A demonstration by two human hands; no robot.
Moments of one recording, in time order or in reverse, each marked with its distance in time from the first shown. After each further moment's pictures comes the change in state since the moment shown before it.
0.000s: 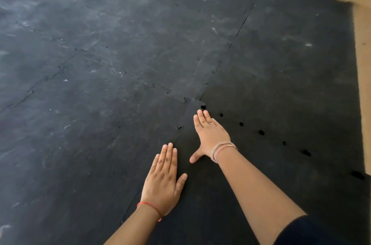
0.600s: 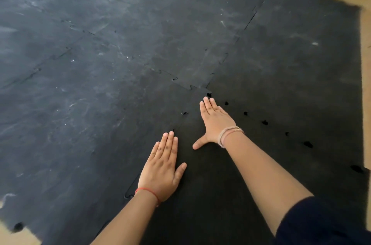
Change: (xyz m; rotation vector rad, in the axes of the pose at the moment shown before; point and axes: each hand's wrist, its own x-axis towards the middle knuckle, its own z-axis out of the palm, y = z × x) left_hand -0.017 -0.008 0.012 0.059 0.080 0.013; right_hand -0.008 -0.001 0.000 -0.092 -0.004 -0.014
